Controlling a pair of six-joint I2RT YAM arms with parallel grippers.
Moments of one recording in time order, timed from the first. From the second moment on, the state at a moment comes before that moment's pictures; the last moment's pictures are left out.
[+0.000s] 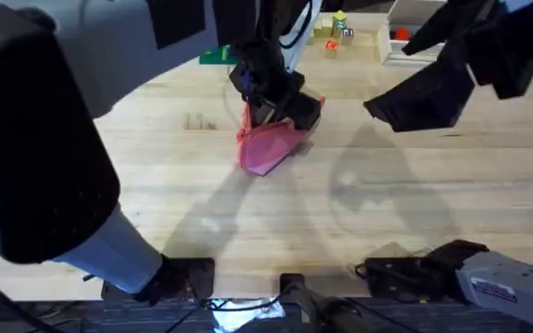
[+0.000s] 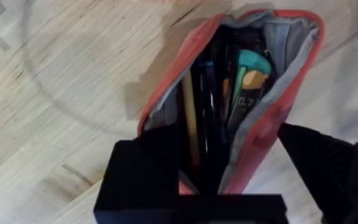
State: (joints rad) left arm -0.54 1.83 1.47 -0.98 0.14 0.05; right arm 0.39 1.25 1.67 -1.43 -0.24 -0.46
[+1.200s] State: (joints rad) left arm -0.40 1.38 1.46 -1.24 0.21 0.45; right arm 0.39 1.25 1.67 -1.43 -0.24 -0.46
